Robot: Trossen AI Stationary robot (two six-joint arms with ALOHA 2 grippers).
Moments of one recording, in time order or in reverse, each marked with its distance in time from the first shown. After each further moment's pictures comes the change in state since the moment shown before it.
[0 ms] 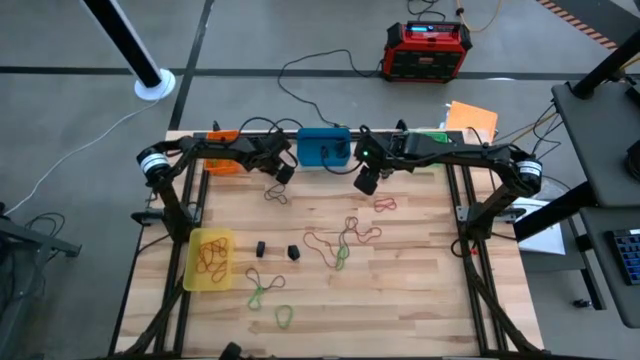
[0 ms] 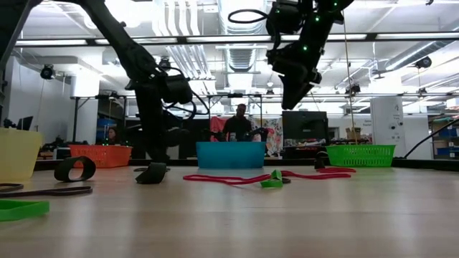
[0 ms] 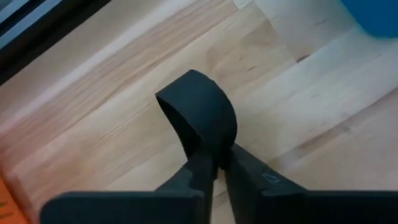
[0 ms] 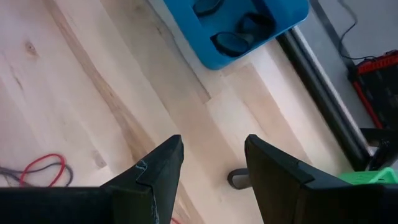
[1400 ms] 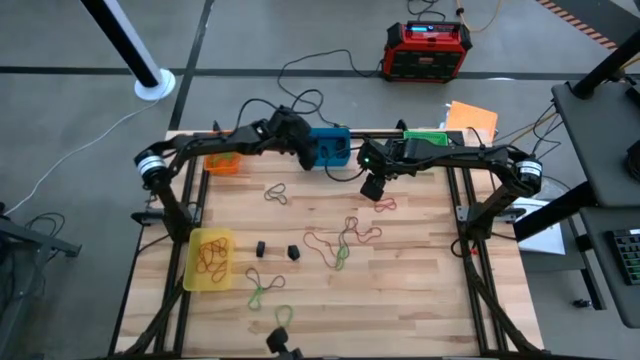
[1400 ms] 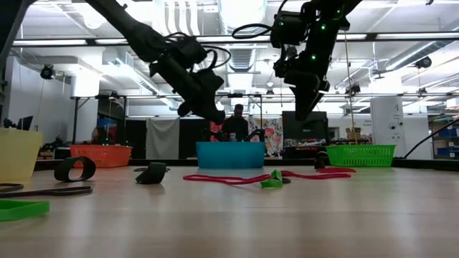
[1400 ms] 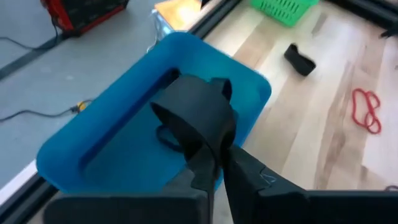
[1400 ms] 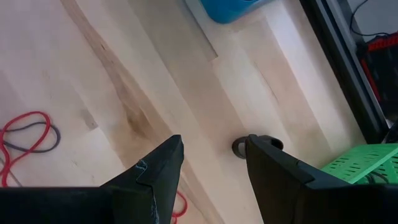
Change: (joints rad) left arm -0.032 -0.027 0.199 0.304 0.391 0.225; right arm 0.000 -0.002 -0.070 -0.046 -0.021 0.001
